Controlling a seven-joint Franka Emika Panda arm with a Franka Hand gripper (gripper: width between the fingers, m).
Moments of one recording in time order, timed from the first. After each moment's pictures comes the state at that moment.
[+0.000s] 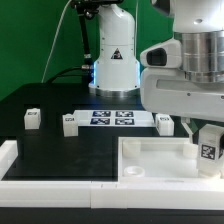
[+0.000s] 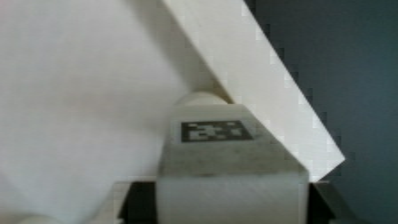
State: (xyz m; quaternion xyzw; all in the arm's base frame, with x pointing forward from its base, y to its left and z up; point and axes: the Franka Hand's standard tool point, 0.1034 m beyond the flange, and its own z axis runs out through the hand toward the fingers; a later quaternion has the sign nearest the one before) arm 0.637 0.117 0.075 -0.92 0.39 0.05 0.05
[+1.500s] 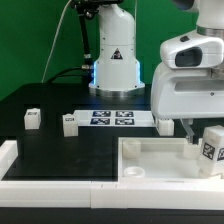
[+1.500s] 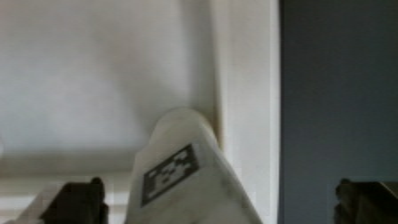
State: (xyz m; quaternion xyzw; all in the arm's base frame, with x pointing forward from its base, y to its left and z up) arm 0.632 0.128 0.078 -1.00 -0.06 0.04 0.03
